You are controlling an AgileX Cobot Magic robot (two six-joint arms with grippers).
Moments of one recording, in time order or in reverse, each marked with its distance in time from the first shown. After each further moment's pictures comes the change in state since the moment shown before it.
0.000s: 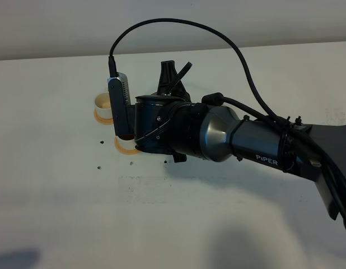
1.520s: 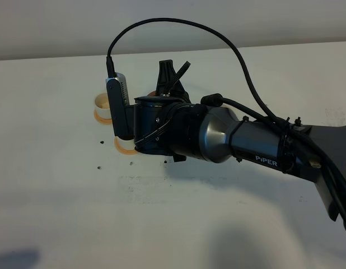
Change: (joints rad) left arm 0.000 0.000 0.000 0.000 0.000 0.000; right arm 0.003 0.000 0.000 -0.011 -0.005 -0.001
